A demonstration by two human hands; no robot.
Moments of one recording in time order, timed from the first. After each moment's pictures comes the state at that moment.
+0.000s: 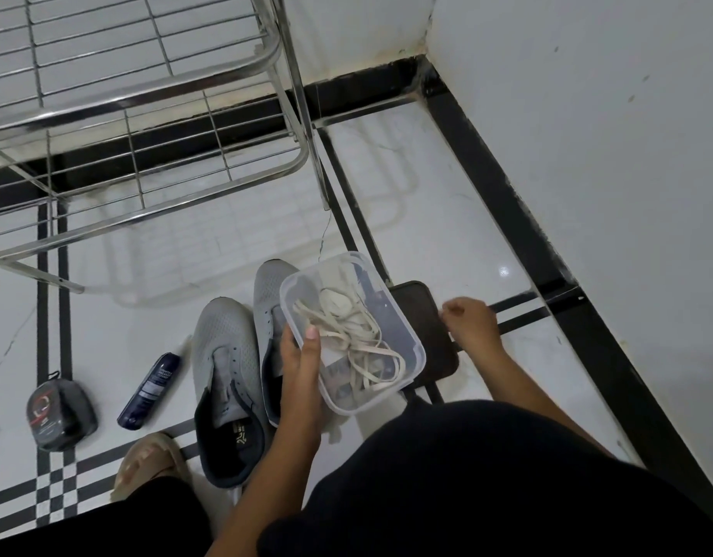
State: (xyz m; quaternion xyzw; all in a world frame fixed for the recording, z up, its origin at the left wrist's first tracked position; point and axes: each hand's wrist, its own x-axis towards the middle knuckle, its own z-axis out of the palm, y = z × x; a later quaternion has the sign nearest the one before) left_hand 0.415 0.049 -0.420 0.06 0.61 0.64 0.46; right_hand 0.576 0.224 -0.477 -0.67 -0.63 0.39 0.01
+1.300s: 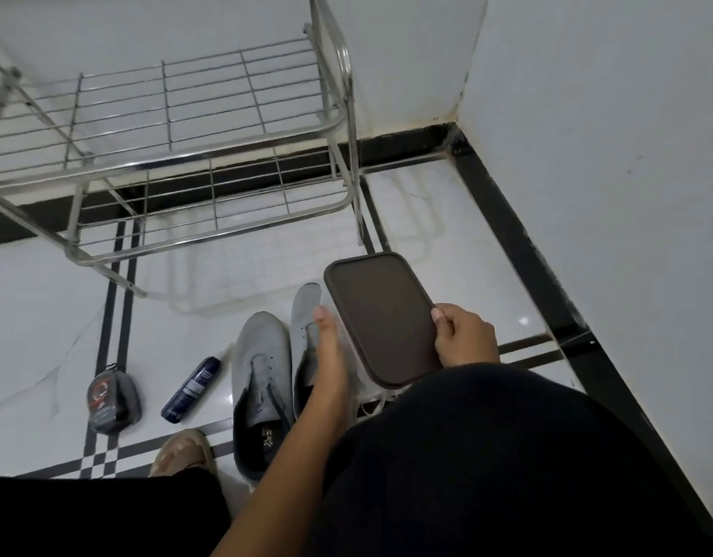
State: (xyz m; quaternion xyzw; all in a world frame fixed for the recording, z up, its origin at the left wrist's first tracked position) left_hand 0.402 0.060 -0.388 0.00 0.52 0.61 0.59; right_hand 0.529 0.170 -0.360 -0.58 -0.74 0.32 0.10
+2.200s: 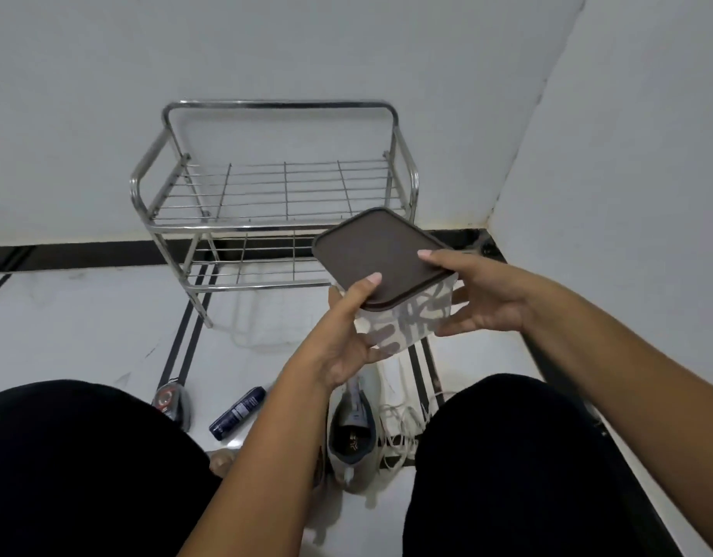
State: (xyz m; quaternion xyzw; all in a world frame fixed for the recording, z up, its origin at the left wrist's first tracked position) left_hand 0.340 0.034 -0.230 0.09 0.46 0.68 0.56; right_hand 0.466 0.189 -0.164 -0.40 -0.60 0.69 0.00
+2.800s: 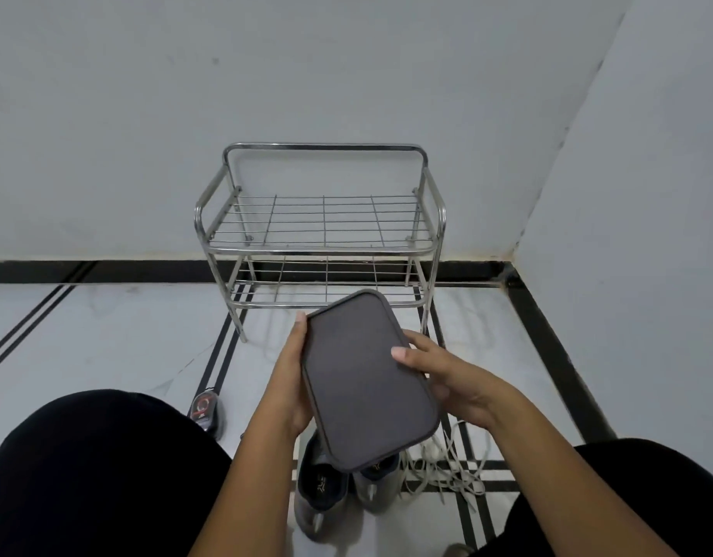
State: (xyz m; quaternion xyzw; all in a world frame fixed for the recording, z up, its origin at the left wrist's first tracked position) left_hand 0.312 -0.054 -0.237 0.04 0.49 0.72 0.49; right_hand 0.462 0.108 -0.227 -0.26 -0.58 0.77 -0.04
